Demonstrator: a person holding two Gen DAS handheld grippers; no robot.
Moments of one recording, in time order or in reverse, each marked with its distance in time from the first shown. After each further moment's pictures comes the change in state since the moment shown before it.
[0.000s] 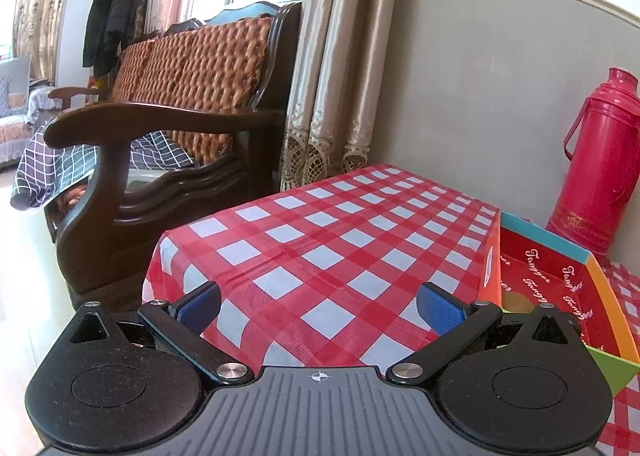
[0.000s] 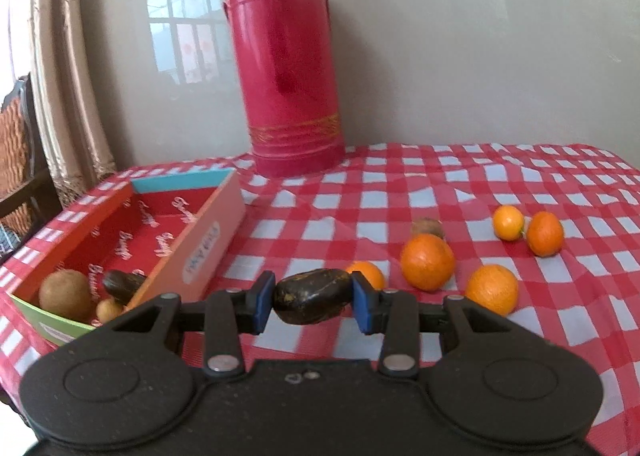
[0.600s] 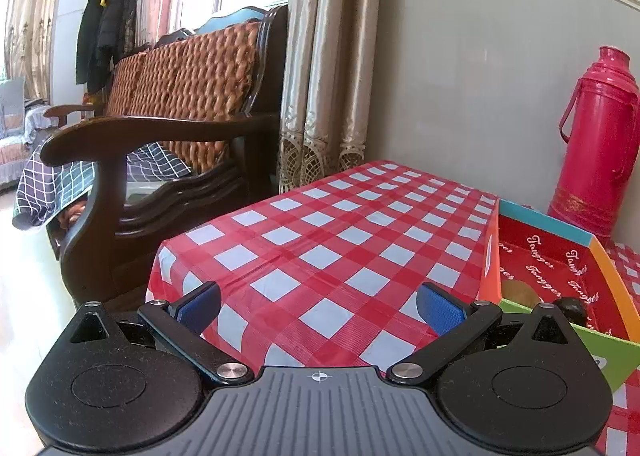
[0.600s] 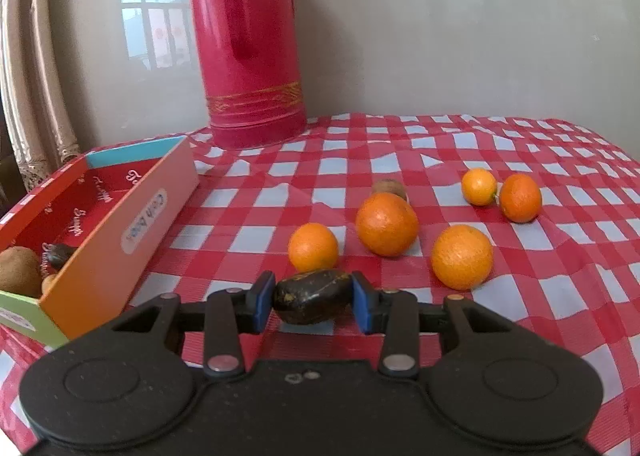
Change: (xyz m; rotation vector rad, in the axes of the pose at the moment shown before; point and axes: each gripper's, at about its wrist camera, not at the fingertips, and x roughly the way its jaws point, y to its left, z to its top) left arm -0.001 -0.011 -0.001 0.066 -0.006 0.014; right arm 0.019 -0.022 -0.021 0.016 0.053 -0.108
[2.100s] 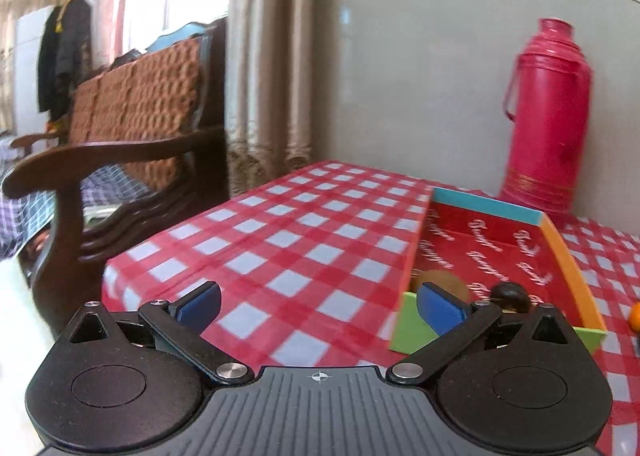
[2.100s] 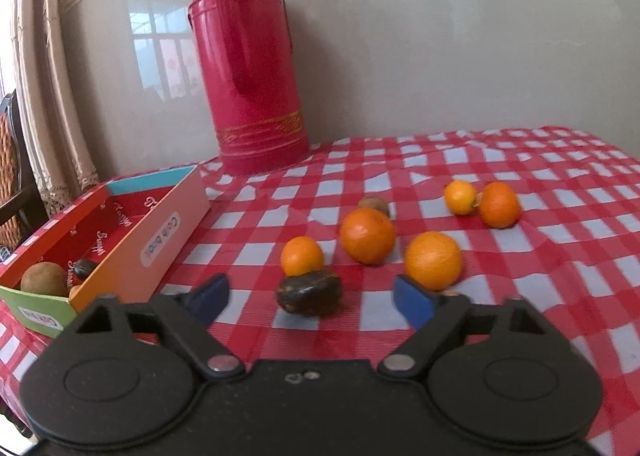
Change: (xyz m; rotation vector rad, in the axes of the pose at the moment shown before) left arm -0.013 -0.055 0.000 0.094 -0.013 -0.071; right arm -0.015 -0.020 -0.007 0.049 -0.051 0.065
